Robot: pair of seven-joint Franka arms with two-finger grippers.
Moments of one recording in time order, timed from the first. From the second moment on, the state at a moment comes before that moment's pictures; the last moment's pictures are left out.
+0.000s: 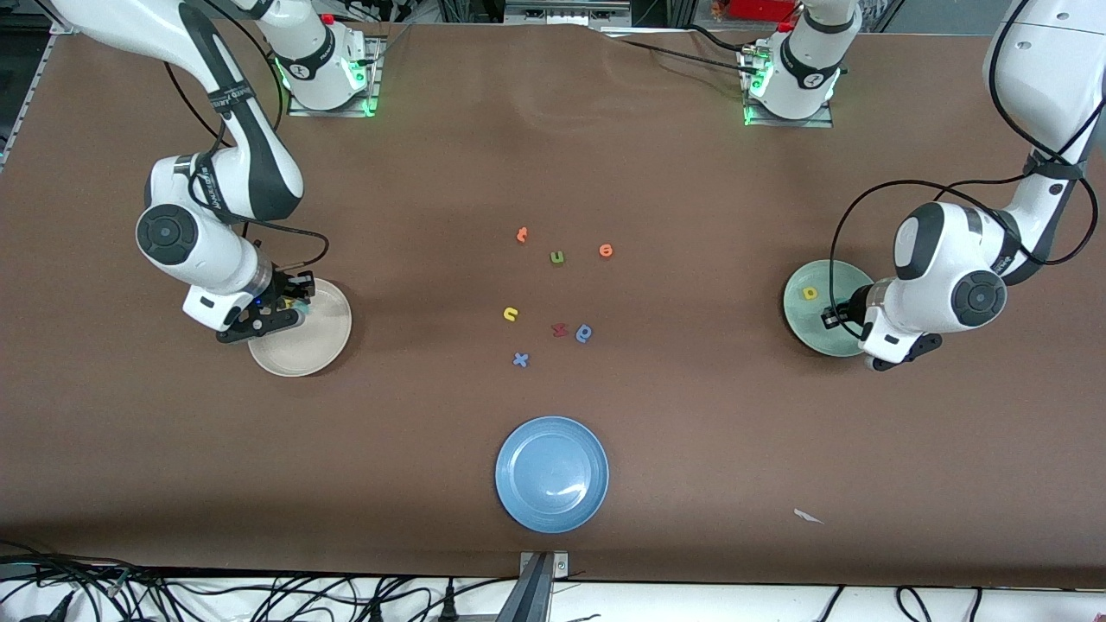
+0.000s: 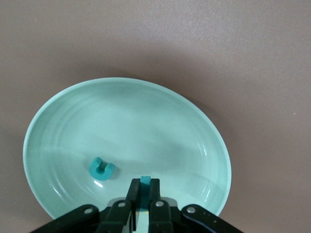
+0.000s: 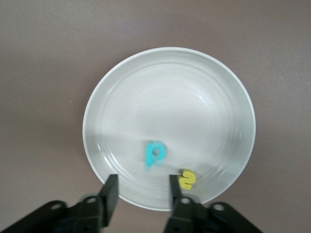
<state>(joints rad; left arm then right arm) 0.45 0.51 -0.44 -1.97 0.20 2.15 -0.53 -0.01 0.32 0.14 -2.08 -0.12 2.30 -0.10</state>
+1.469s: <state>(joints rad) 0.45 0.29 -0.53 -1.48 0.15 1.57 -0.28 0.42 0.51 0.15 -1.83 -0.02 2.38 0.66</state>
